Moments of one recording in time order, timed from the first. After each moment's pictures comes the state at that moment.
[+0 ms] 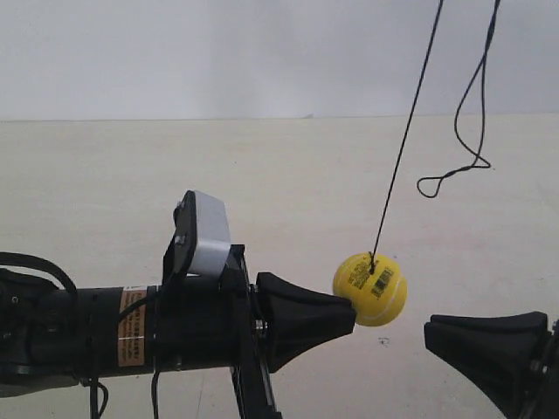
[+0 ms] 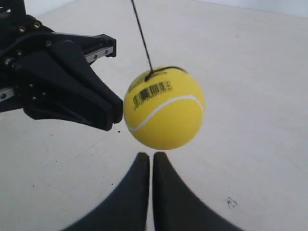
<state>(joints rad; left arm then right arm) -0.71 1.77 -0.50 0.75 -1.10 -0.46 0.30 0.78 -0.06 -1.22 -0.61 1.10</state>
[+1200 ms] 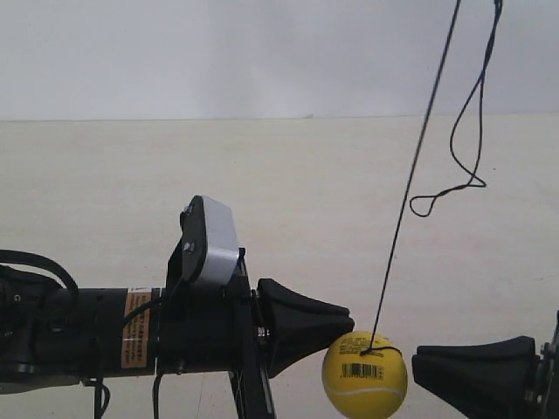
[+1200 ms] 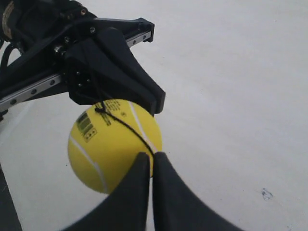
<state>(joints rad) -0.71 1.77 -0.51 0.77 -1.04 -0.45 0.30 0.78 -0.06 -1.36 -0.68 1.21</state>
